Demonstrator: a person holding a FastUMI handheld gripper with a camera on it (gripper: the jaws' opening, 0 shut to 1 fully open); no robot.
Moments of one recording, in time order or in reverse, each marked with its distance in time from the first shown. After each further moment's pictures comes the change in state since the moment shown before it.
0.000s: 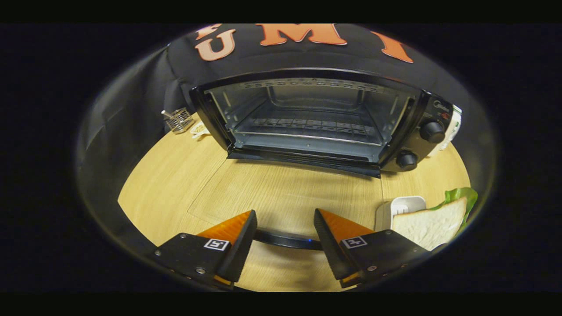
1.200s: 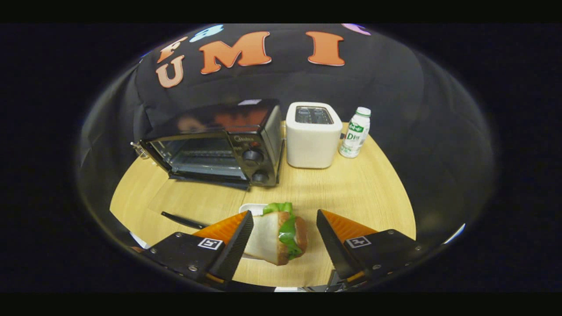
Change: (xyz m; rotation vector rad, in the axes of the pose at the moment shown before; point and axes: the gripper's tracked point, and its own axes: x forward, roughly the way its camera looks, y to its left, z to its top) arm -0.122 -0.211 0.007 0.146 -0.068 -0.177
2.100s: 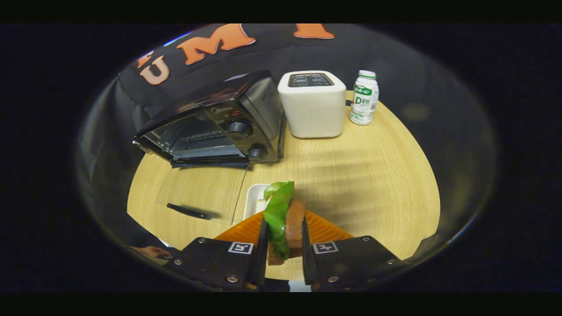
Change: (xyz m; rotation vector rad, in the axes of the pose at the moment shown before) arm 0.018 0.001 -0.026 0.121 0.166 0.093
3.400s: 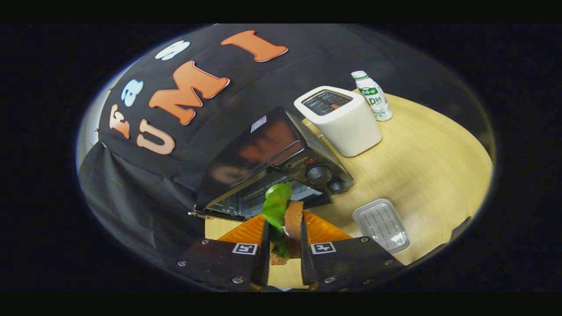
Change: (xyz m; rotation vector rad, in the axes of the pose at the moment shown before) arm -0.001 0.137 0.086 0.515 -0.247 0.268
